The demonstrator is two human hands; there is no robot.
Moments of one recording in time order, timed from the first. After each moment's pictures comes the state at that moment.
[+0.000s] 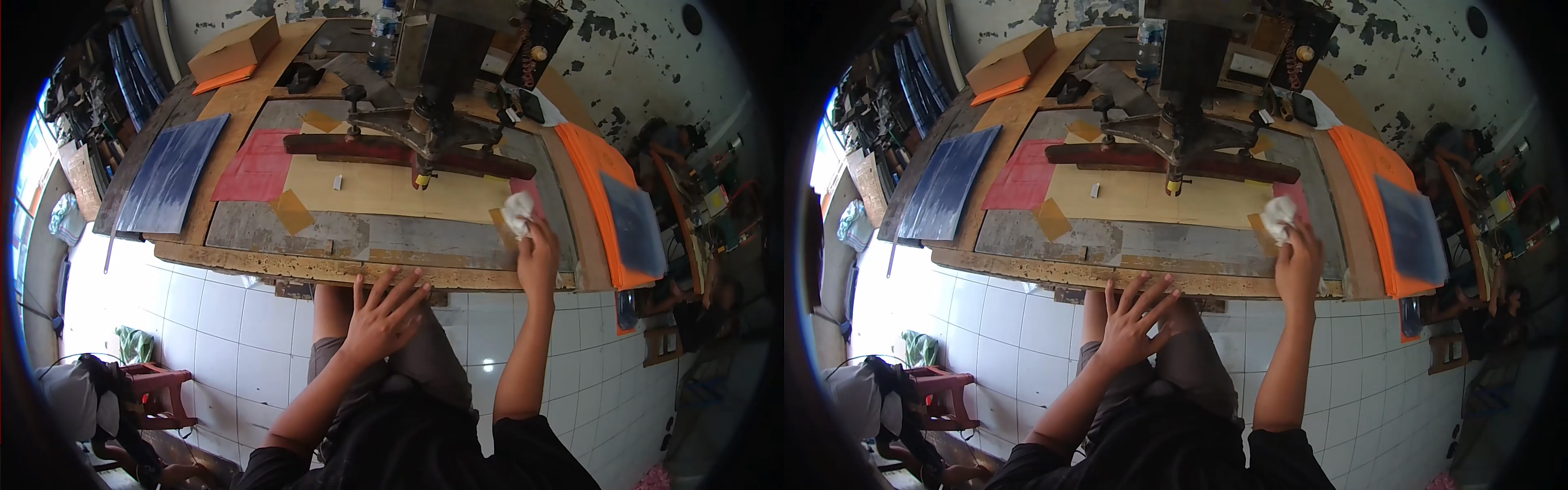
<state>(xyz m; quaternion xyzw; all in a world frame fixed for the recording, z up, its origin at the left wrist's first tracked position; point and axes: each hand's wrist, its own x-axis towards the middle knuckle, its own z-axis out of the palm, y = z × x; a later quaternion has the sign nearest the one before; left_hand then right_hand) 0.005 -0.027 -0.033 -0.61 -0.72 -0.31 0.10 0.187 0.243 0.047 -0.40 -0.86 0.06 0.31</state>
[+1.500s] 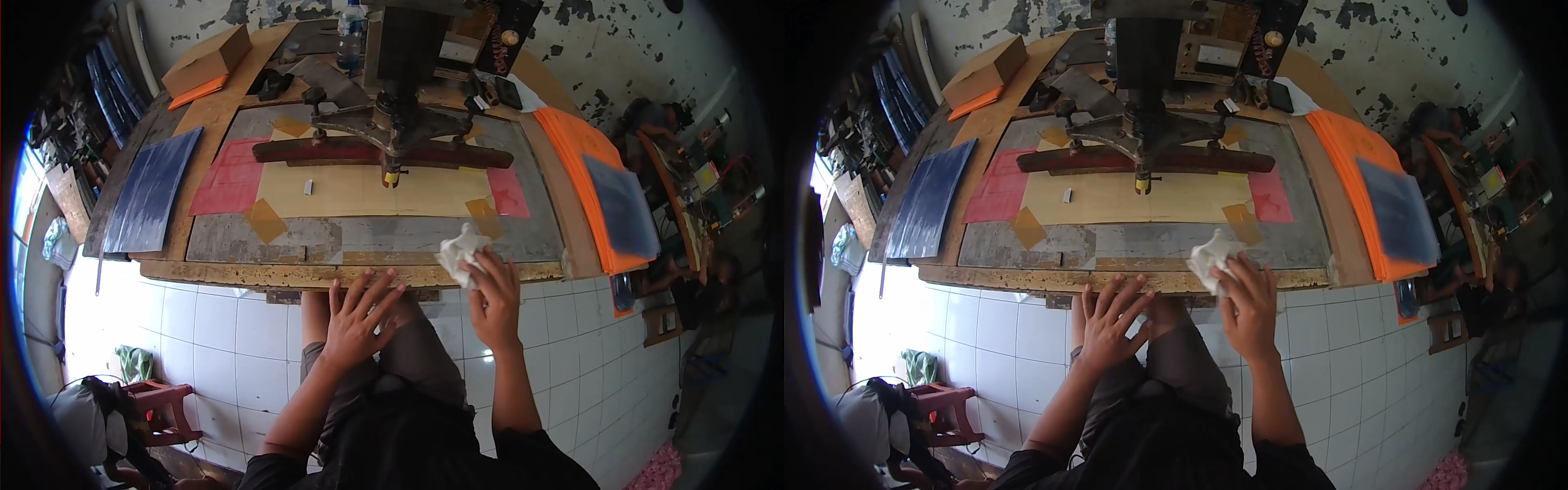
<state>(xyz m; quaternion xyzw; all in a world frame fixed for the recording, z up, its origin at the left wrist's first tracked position) 0.003 -0.031 -0.034 -0.61 -0.73 -0.29 0.09 0.213 0.151 0.029 -0.26 -0.91 0.09 0.32</state>
